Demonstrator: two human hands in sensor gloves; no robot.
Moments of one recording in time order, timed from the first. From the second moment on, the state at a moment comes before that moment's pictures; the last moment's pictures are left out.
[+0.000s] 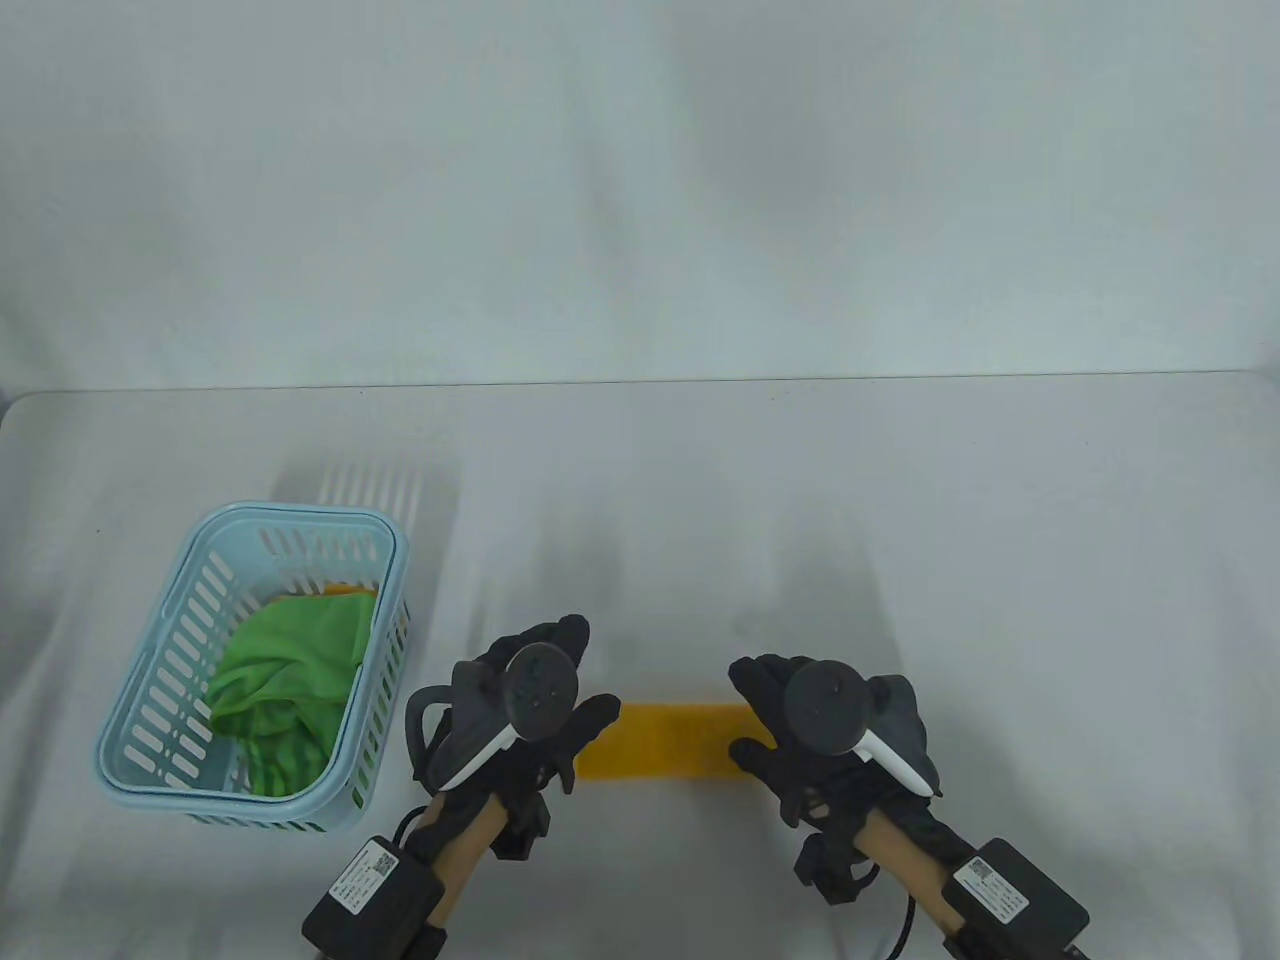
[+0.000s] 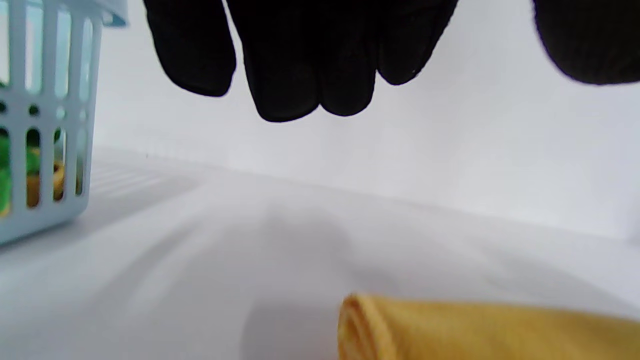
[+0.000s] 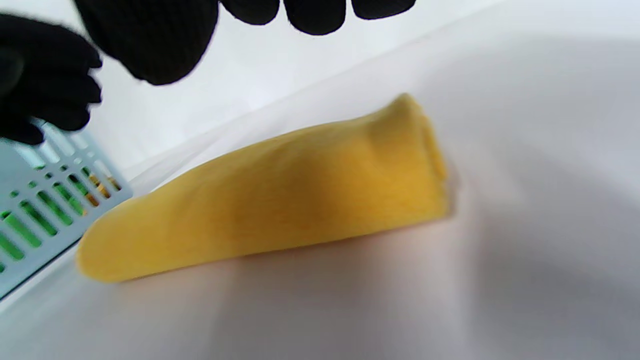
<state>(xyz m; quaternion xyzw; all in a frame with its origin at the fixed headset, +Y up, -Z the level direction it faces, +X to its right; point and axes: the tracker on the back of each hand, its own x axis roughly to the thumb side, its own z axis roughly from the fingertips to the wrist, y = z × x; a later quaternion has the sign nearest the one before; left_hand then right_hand) -0.139 -0.672 -0.311 0.01 -0.08 0.11 0.99 0.130 -0.710 -0.302 0.11 0.10 0.97 0.21</state>
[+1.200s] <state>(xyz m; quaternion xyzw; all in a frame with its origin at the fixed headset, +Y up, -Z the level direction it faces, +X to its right) -0.148 -0.661 -0.304 0.03 -0.08 0.12 0.99 0.064 -0.740 -0.348 0.08 0.14 0.98 0.07</state>
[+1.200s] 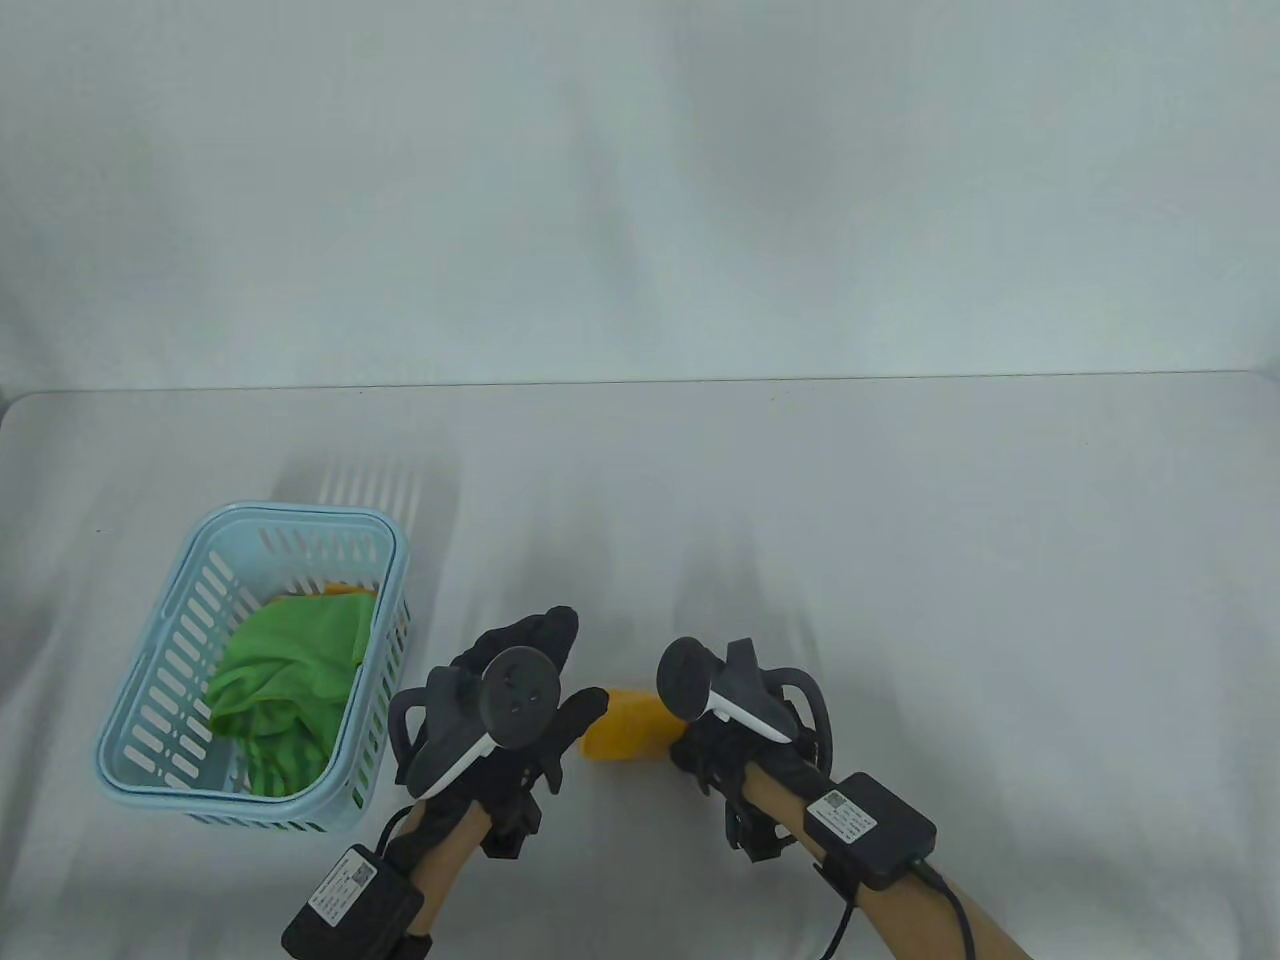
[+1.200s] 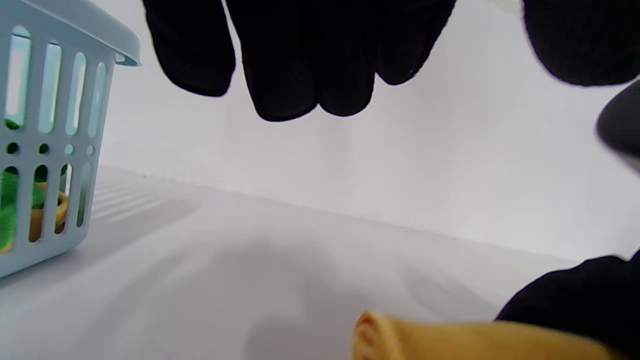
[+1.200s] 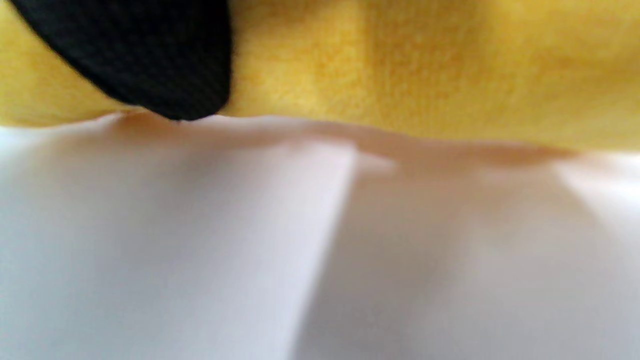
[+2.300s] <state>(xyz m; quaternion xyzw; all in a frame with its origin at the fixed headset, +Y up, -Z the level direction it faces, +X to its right) -0.134 -0.662 -0.302 0.04 -0.10 0.11 0.99 0.338 -0.734 -0.463 -0.32 0.01 0.95 -0.01</state>
